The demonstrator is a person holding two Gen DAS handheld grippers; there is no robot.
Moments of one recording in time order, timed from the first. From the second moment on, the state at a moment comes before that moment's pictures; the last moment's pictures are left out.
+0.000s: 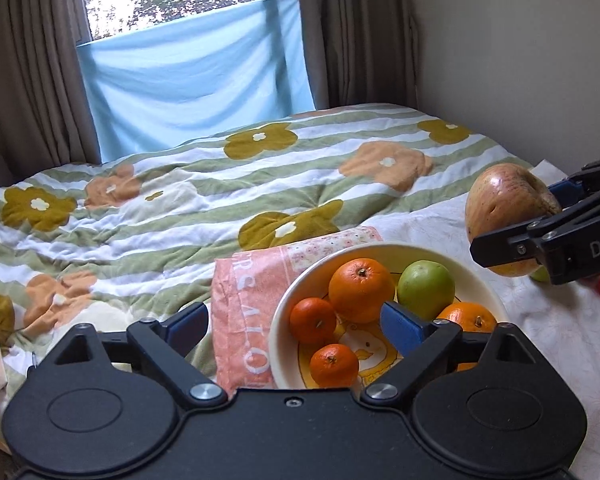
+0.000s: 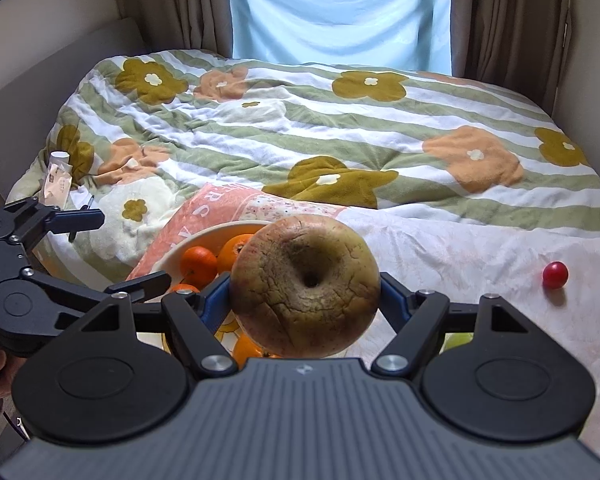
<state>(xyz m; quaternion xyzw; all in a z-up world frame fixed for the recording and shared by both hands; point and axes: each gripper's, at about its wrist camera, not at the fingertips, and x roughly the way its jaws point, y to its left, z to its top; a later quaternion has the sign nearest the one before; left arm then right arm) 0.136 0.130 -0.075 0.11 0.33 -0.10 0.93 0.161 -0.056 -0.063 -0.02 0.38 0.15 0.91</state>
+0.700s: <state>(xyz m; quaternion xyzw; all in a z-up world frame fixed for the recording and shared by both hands) 0.121 0.181 -0.066 0.06 0.34 -0.01 0.94 0.143 0.019 -0.099 -0.10 0.38 0.28 0.88</state>
